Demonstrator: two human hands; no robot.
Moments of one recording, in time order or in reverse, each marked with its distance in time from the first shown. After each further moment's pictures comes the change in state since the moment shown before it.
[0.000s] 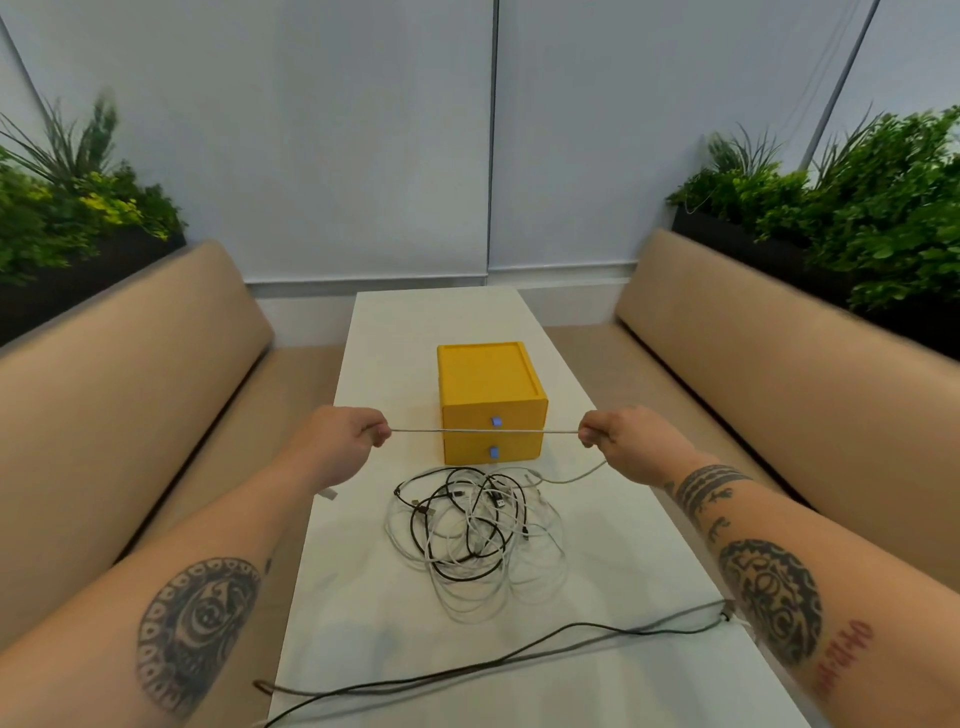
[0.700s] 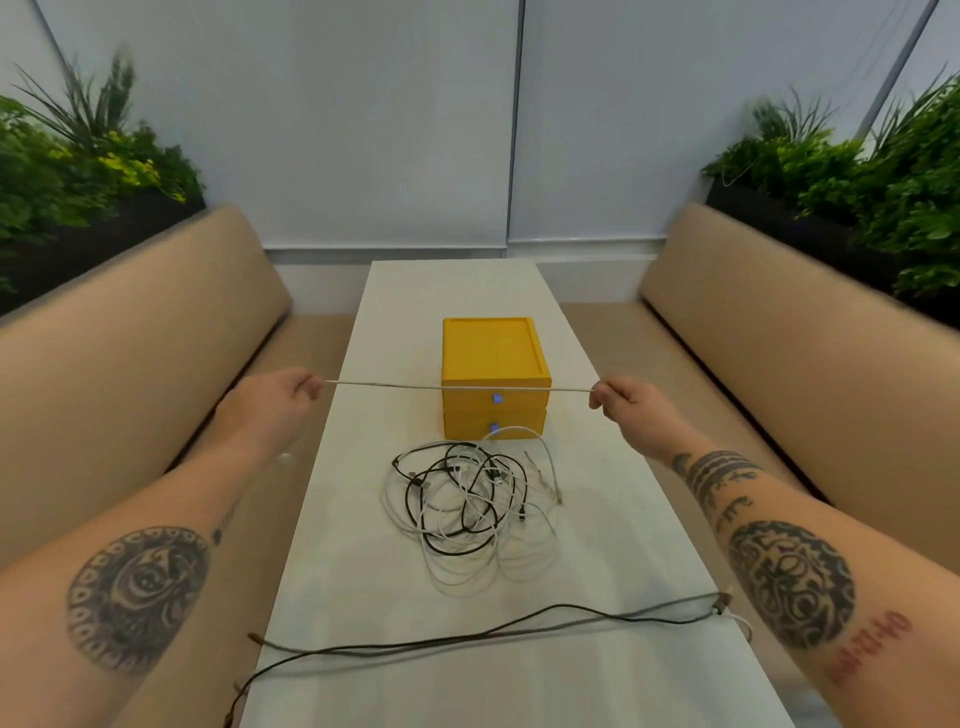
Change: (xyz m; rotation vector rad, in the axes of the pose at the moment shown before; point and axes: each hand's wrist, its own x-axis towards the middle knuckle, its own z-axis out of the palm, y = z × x) left_hand -0.010 -0.043 -0.010 0.009 0.276 -0.234; right_hand -0.002 0.009 -0.008 0.599 0.064 0.108
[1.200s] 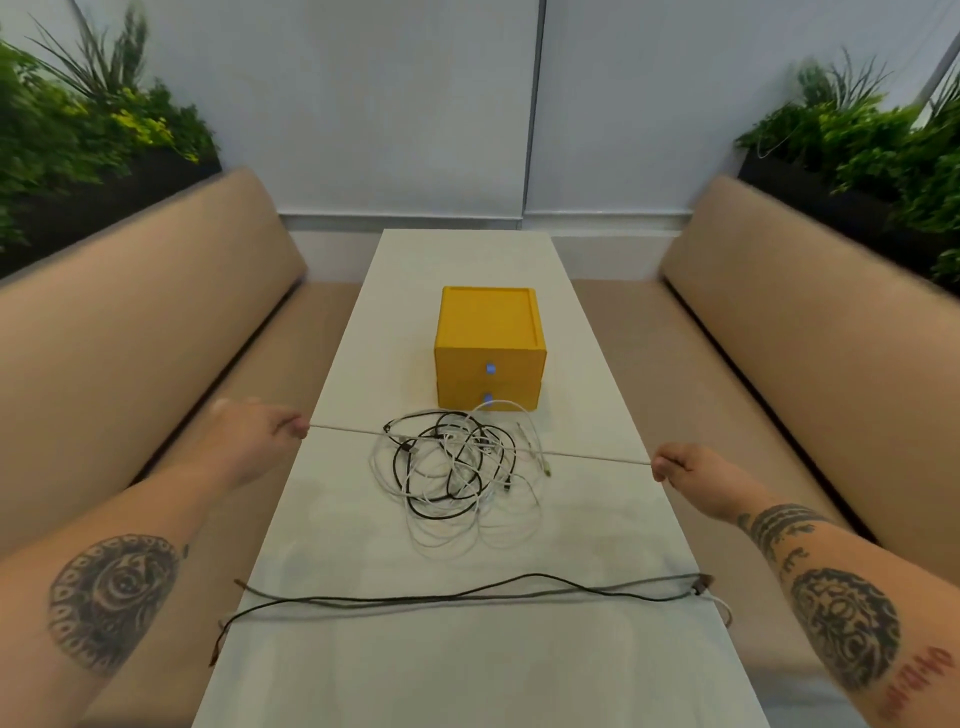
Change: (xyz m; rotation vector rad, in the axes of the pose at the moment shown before) left_hand -0.054 -0.019 0.023 0.375 -0.248 0.117; right_hand -0.044 0.131 -0.022 -0.345 -0.234 0.185
